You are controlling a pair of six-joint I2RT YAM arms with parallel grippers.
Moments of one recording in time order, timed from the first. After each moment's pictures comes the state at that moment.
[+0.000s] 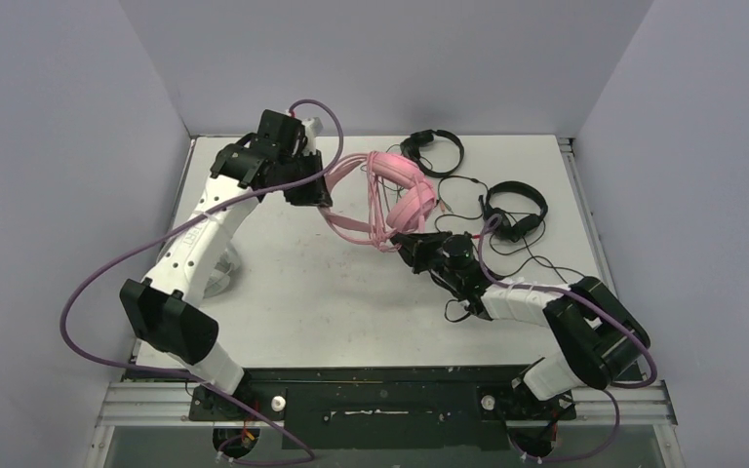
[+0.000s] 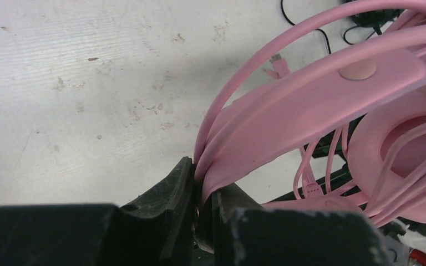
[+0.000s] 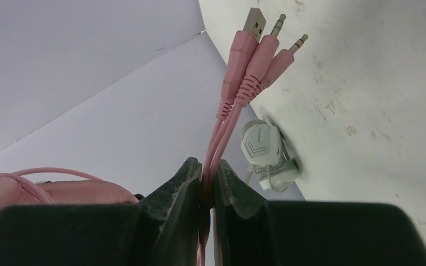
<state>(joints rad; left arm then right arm) -0.39 1.61 1.76 -1.02 0.18 -0.43 0.63 1.48 0.51 0.61 0.02 1.98</state>
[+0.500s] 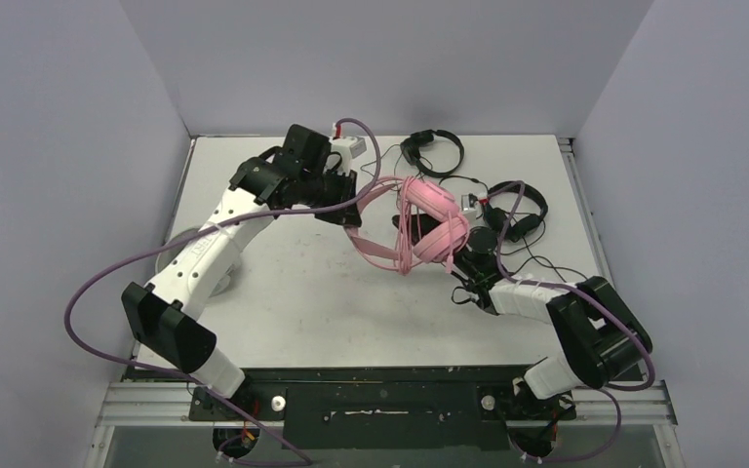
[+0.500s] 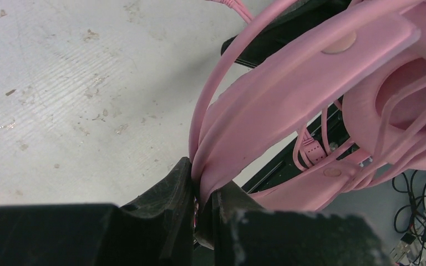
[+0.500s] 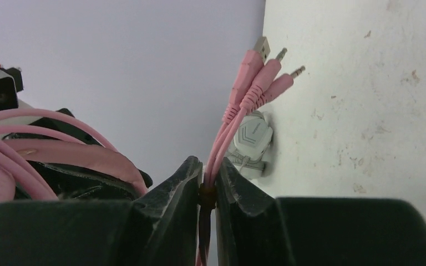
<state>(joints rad) -0.54 1.58 1.70 -0.97 0.35 -0.24 0.51 1.49 0.53 0.96 -0.22 1.44</state>
